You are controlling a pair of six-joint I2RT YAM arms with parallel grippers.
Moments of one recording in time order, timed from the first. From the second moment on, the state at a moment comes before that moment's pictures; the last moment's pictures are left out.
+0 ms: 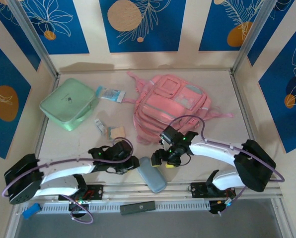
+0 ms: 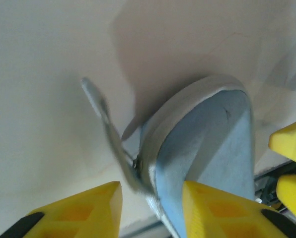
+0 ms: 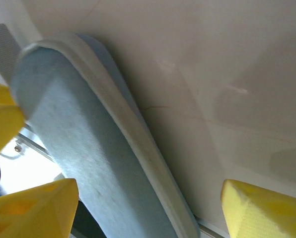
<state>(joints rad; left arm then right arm) -1.04 1.20 0.48 -0.27 0.19 -1.33 0.85 1.37 0.68 -0.60 -0.48 0.80</state>
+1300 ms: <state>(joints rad) -0.57 1.79 1.21 -0.29 0.17 -0.72 -0.18 0.93 0.62 -0.76 -0.72 0.68</state>
